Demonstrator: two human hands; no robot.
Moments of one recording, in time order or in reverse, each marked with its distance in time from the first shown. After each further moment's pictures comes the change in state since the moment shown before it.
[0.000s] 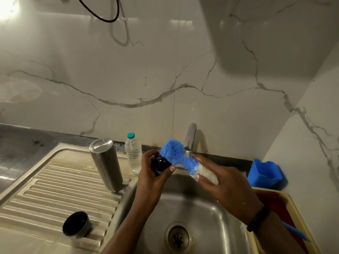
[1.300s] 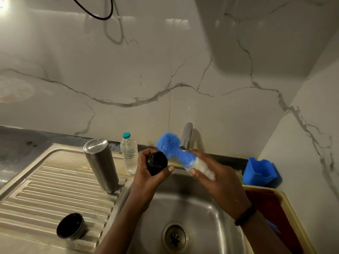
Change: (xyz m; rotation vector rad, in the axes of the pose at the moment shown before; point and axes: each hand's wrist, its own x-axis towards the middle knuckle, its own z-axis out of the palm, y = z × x) left_hand 0.005 0.006 -0.003 -0.108 -0.097 0.027; right_hand 0.004 0.012 0.018 0.130 0.167 -0.058
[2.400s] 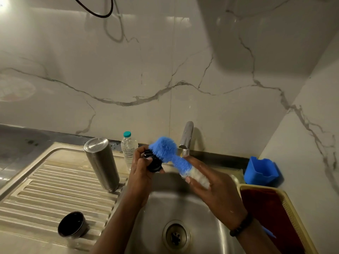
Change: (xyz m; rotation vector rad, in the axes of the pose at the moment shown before) left_hand 0.013 -0.004 -0.005 -0.480 0.127 -0.153; right_hand -0.013 -0.013 0.013 -0.096 -0.002 -0.054
